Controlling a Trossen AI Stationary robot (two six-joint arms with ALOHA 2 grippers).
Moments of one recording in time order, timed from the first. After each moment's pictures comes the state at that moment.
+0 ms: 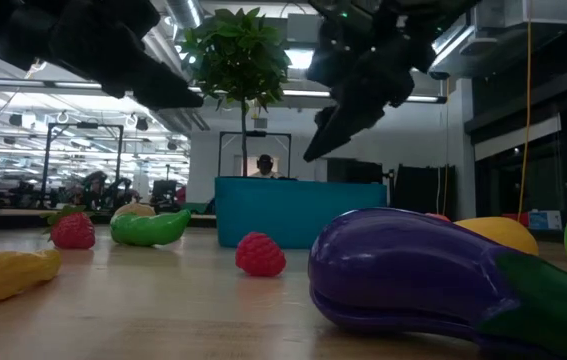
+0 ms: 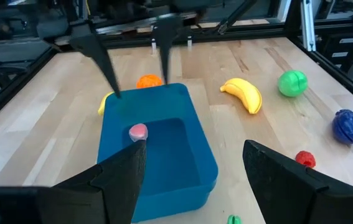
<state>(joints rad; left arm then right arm) -0.08 0.98 0.37 0.29 -0.09 0.03 -0.19 1.66 1.08 -0.29 -0.29 -0.24</state>
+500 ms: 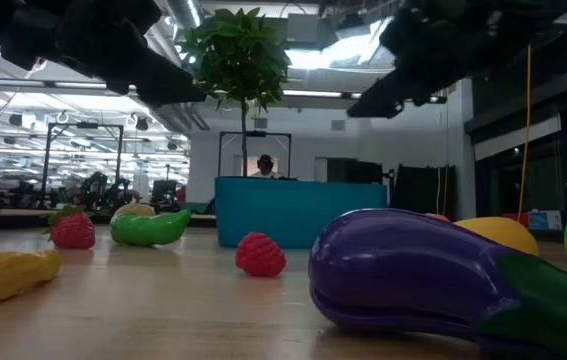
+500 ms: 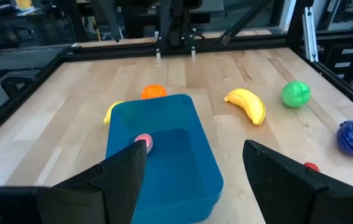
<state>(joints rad) -0.07 0.98 0.37 0.33 -0.09 0.04 -0.22 1.20 0.63 0.12 -0.29 -0.16</state>
